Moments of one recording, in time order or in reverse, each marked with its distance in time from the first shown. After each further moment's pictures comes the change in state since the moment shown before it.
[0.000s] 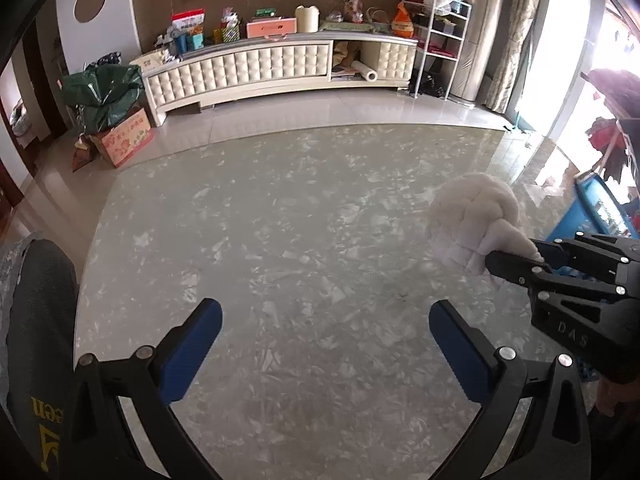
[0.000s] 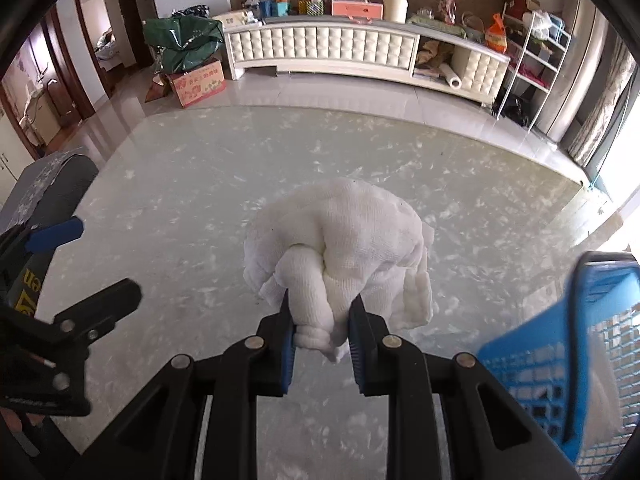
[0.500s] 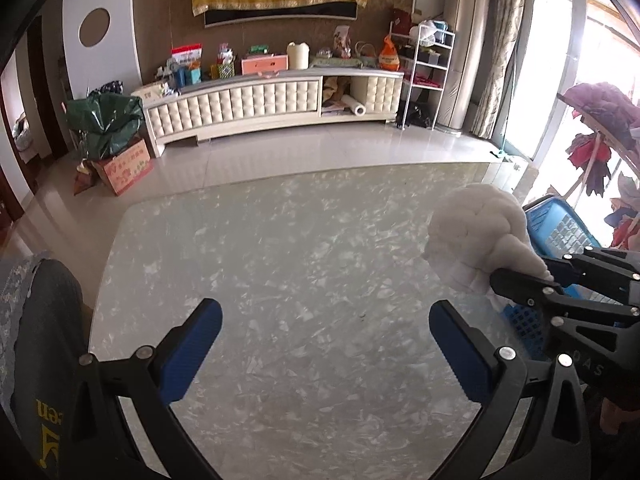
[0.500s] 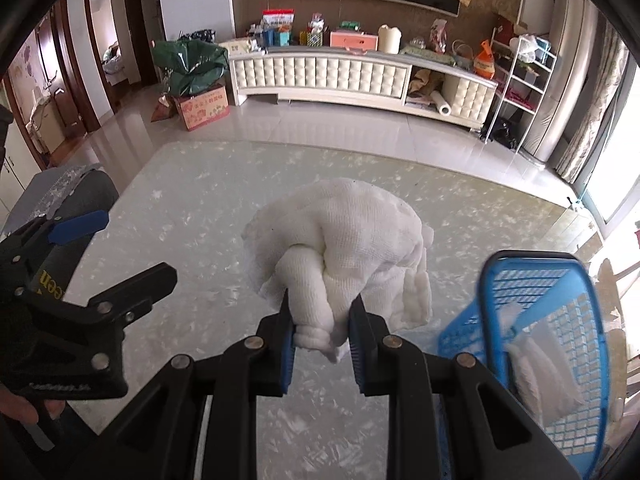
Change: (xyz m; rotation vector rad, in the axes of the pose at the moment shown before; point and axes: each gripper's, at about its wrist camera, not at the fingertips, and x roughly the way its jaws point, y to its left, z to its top) left arm -0.058 -0.027 0.003 0.011 -0.124 -0.015; right arm -0.058 -0.012 -0.007 -0.003 -0.093 -0.015
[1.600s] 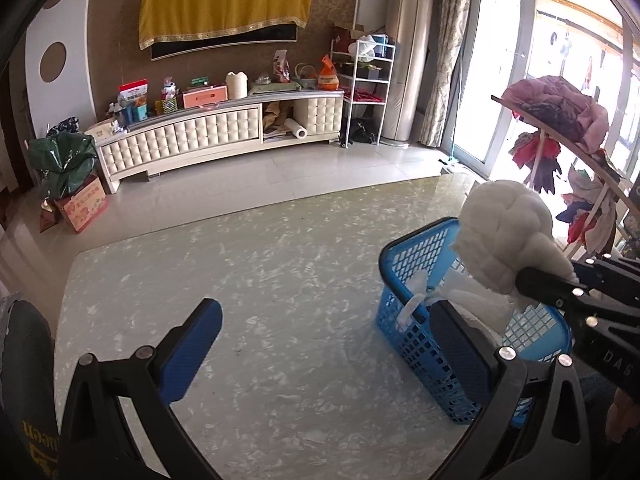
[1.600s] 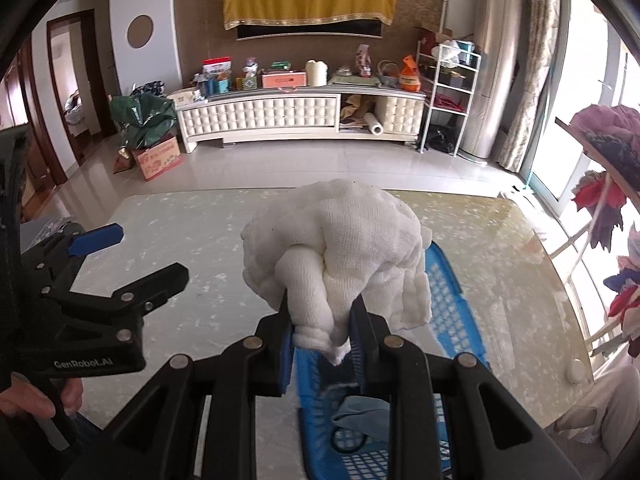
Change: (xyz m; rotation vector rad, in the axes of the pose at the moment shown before) left arm -0.030 -0.116 0.026 0.089 -0.071 -0.133; right arm -0.062 -0.071 -0.034 0.148 -0.119 -0.133
